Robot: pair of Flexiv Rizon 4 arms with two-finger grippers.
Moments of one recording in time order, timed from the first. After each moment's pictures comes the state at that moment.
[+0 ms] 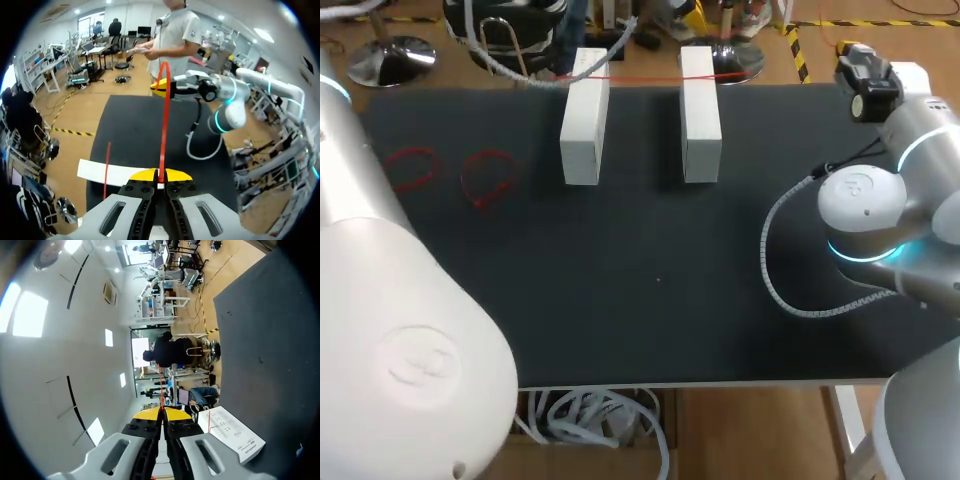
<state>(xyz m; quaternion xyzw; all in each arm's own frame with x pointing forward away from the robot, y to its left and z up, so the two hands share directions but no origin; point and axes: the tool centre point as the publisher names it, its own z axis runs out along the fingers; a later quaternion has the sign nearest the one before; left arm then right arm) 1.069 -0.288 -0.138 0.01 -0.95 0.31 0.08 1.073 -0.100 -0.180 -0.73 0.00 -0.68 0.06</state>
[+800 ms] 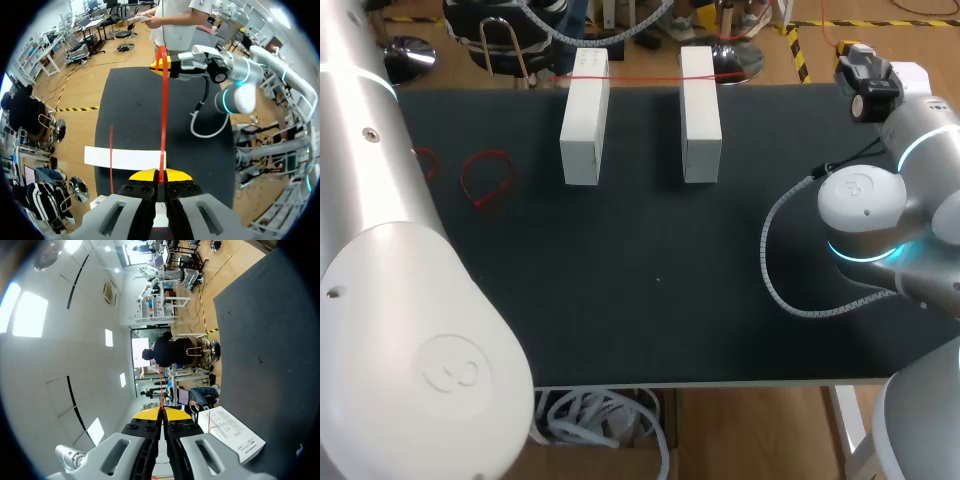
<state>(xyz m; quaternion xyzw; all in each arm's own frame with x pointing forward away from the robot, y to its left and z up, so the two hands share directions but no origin) 1.064 -0.296 -0.132 -0.01 -0.99 0.16 0.05 1.073 -0.100 -0.180 -0.73 0.00 -0.68 0.06</state>
